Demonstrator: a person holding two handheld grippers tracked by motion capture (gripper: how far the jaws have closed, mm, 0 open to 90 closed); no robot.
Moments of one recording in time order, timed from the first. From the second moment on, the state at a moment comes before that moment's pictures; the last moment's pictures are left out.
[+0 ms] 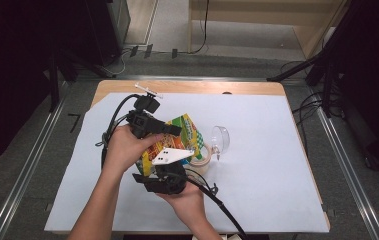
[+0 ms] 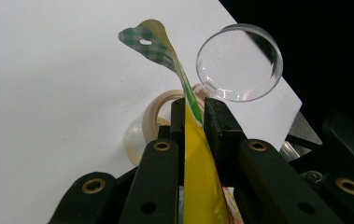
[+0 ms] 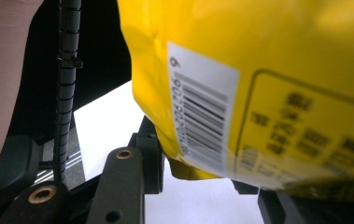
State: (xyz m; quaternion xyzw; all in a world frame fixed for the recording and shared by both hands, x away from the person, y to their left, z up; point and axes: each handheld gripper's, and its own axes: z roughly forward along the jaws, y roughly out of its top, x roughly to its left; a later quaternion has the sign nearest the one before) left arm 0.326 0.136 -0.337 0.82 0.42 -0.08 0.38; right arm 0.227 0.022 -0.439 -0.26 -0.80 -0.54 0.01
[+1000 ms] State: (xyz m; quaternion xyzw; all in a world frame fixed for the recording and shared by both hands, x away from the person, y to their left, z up) left arm 0.321 0.132 -0.331 0.83 0.41 -0.06 0.38; right arm 0.223 0.024 -0.437 -0.27 -0.79 -0.56 0.01
